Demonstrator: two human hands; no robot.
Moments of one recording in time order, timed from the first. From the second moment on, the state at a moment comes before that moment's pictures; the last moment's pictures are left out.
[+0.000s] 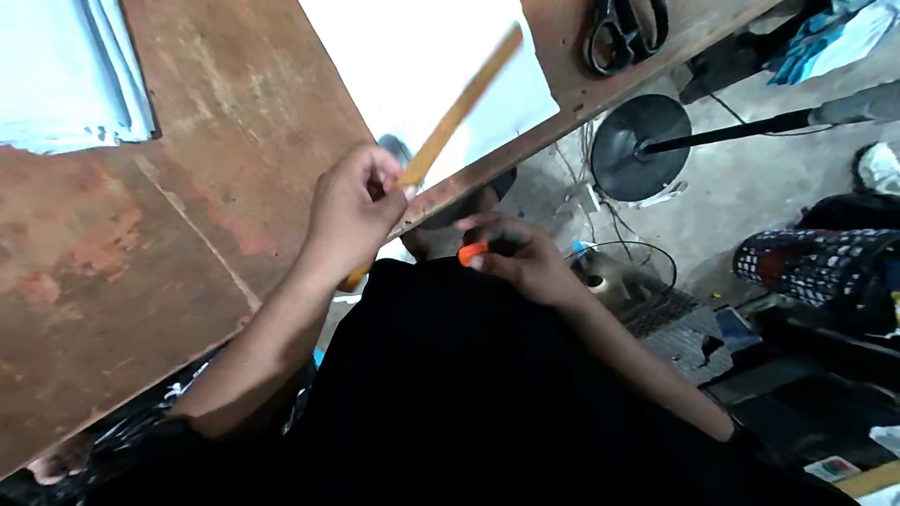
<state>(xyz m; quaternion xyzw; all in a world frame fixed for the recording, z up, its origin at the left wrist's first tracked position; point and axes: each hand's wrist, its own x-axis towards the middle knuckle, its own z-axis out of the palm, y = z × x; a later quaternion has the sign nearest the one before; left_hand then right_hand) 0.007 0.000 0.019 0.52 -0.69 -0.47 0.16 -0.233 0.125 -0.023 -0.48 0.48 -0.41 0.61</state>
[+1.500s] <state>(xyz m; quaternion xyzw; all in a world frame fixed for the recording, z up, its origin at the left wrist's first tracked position) -0.033 -0.058 -0.009 0.50 -0.84 -0.21 0.00 -0.276 0.108 -0.034 -0.49 0.47 -0.32 0.66</state>
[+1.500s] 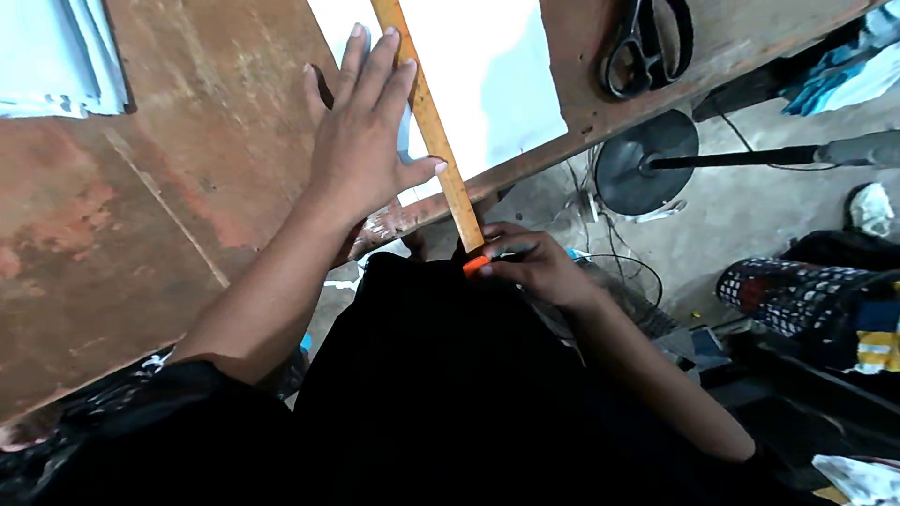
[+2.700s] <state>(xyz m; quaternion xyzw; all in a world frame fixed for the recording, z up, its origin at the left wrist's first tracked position) -0.037 -0.061 0.002 0.52 -0.81 -0.26 -0.01 -0.281 0.124 0.004 -0.63 0.65 -0.18 0.39</state>
